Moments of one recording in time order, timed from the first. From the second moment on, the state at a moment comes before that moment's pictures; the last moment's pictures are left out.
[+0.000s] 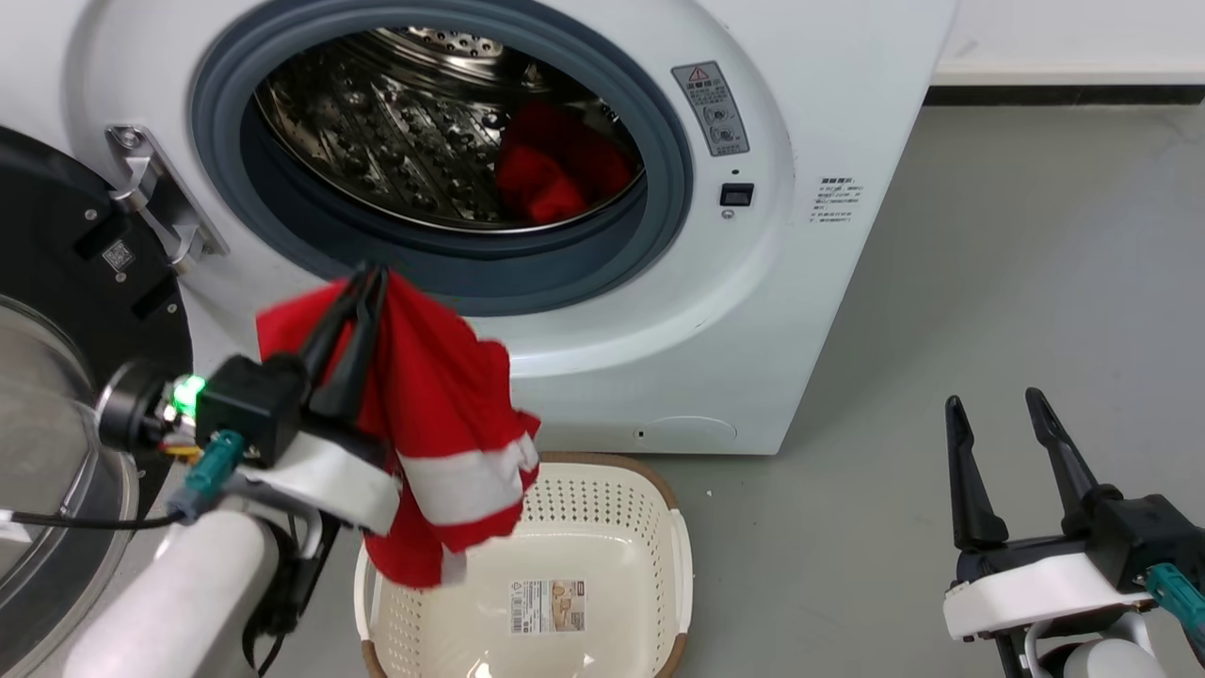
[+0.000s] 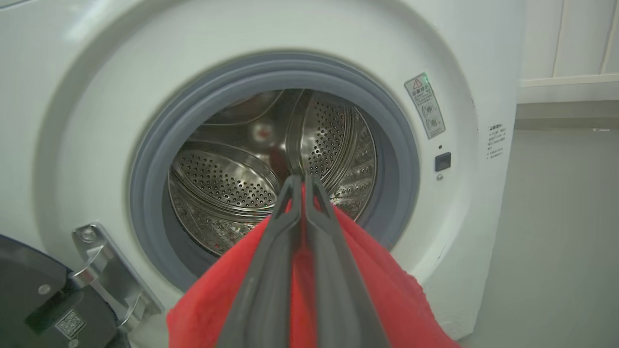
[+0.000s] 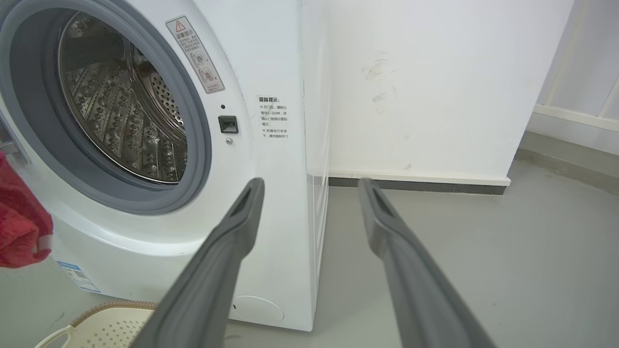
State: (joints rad) left arm -0.44 0.62 -0.58 0.02 -0.50 0.20 -0.22; right arm -0.05 -0.05 -0.04 0.09 0.05 0.13 -0.26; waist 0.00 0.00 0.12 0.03
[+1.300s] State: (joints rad) left arm -0.75 0.31 -0.73 1.08 -0.45 -0.06 -0.26; right arm -0.21 -0.05 -0.05 -0.03 0.02 0.13 -0.26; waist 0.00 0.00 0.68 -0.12
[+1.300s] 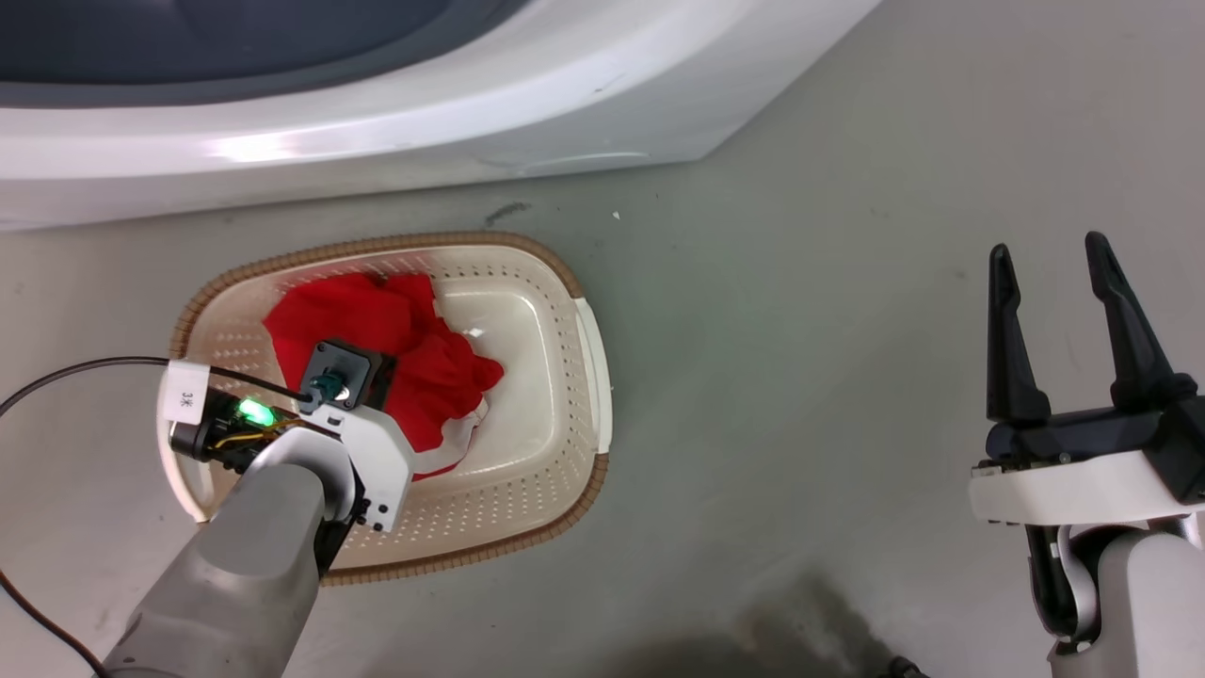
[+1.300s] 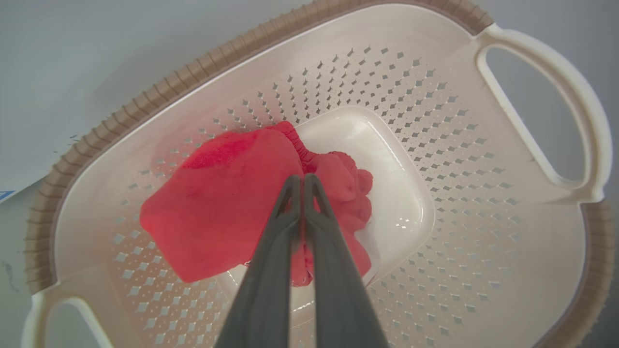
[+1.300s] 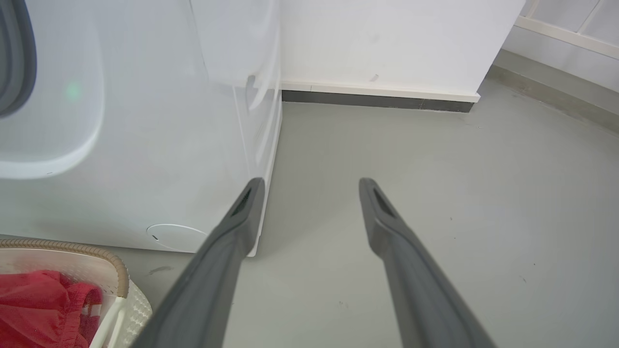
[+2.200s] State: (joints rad) left arm -0.63 0.29 -0.62 0.95 -0.40 -0.08 -0.26; right arm -0.22 -0.05 -0.03 0.03 0.02 0.13 -0.26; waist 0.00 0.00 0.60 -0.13
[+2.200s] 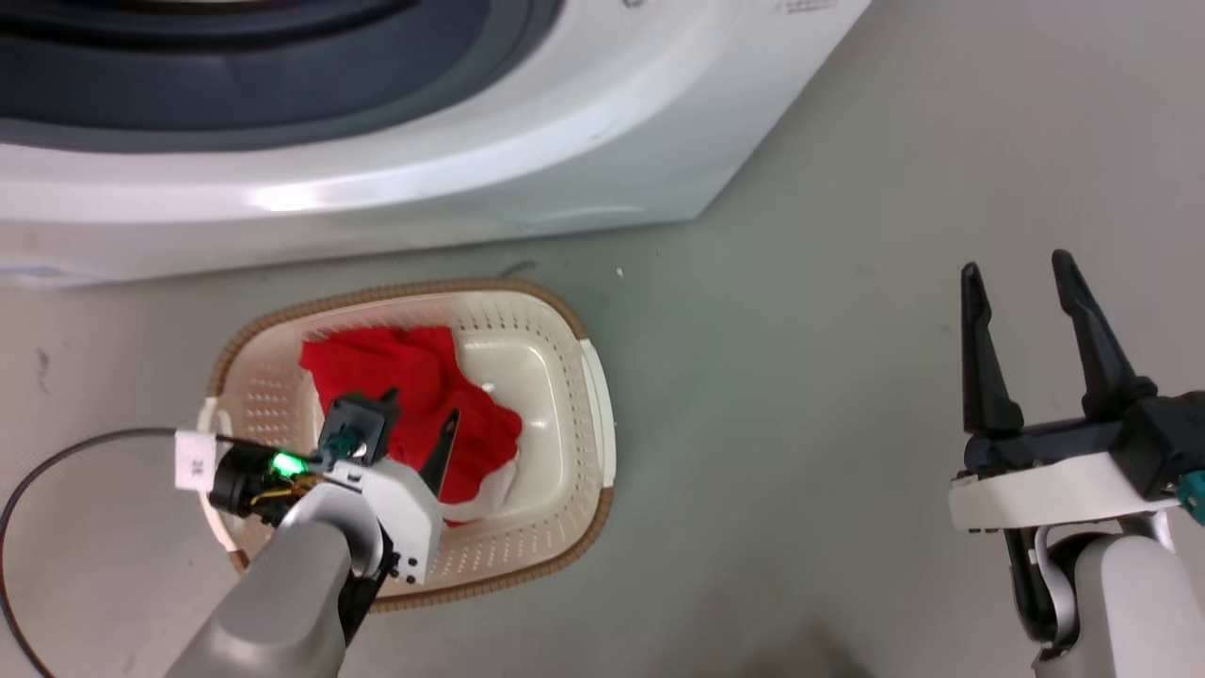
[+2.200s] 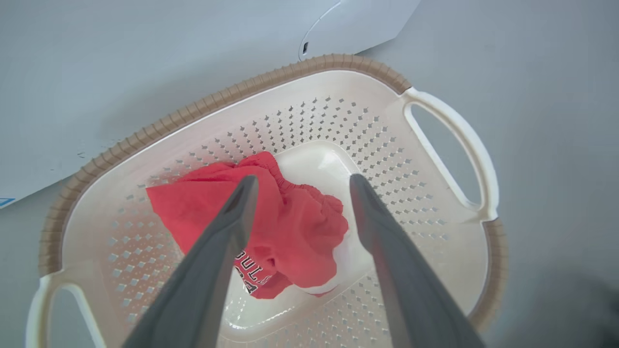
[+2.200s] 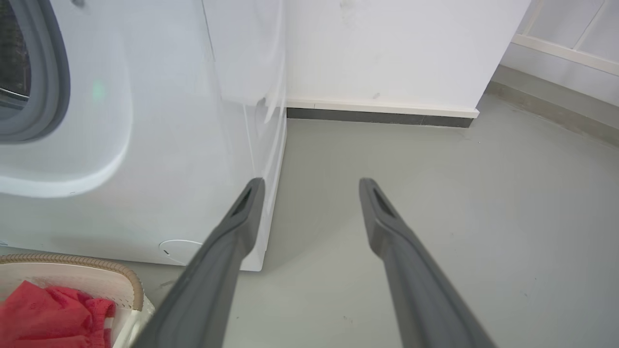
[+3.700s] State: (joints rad) left arm -1.17 0.63 -0.32 0.50 -0.42 -0.13 0.28; right arm -0.22 -0.05 0.03 0.02 0.14 0.13 -0.26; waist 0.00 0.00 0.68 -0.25
